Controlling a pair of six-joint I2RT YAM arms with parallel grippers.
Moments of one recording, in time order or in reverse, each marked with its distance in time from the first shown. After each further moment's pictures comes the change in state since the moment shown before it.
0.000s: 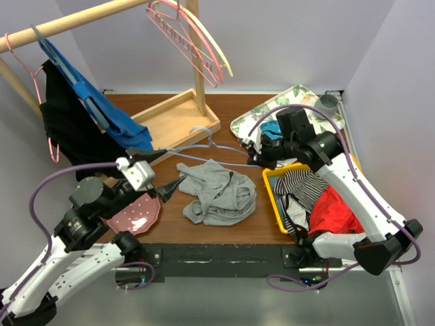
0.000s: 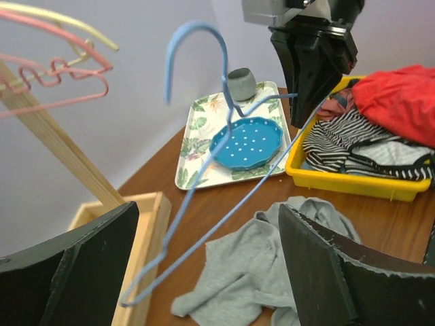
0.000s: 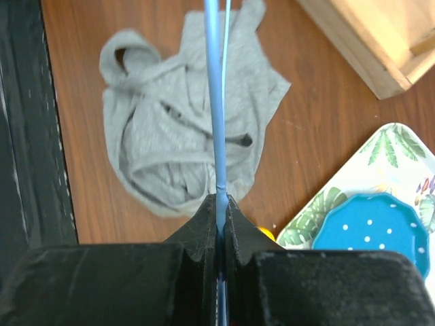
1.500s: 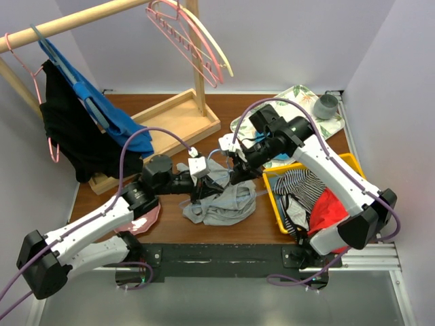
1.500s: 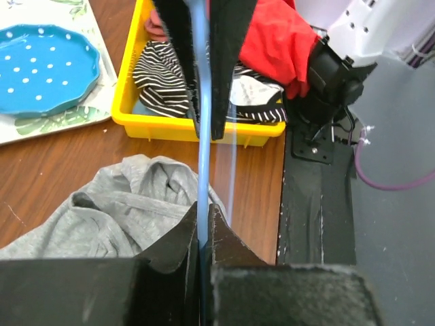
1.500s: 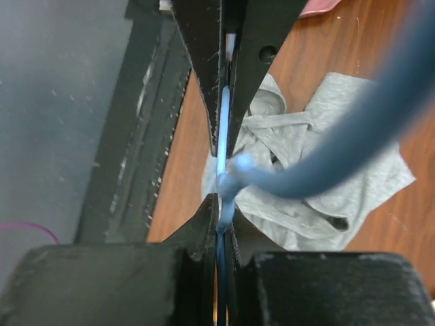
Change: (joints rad) left arm -0.009 0.491 -0.182 0.365 0.492 -0.237; right arm 0.107 0.231 0.169 -0.277 -0.329 -0.216
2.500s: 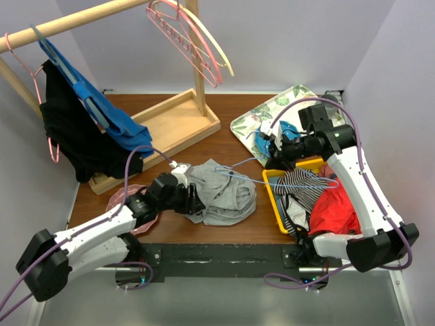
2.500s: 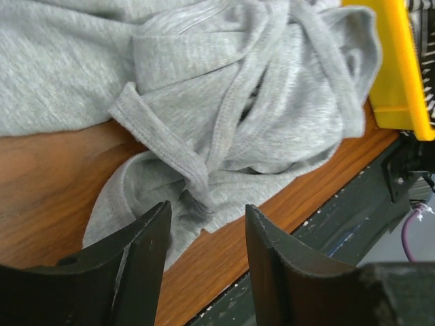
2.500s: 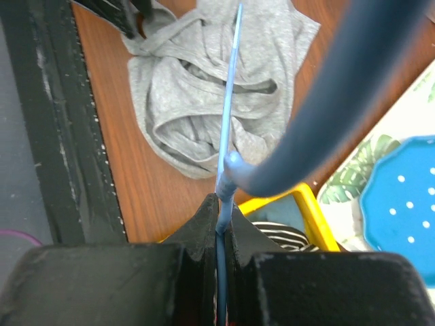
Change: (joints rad) left arm 0.014 -0.020 -0.237 -0.239 -0.458 -0.598; right arm -0.370 -0.209 -0.162 0.033 0.134 0.101
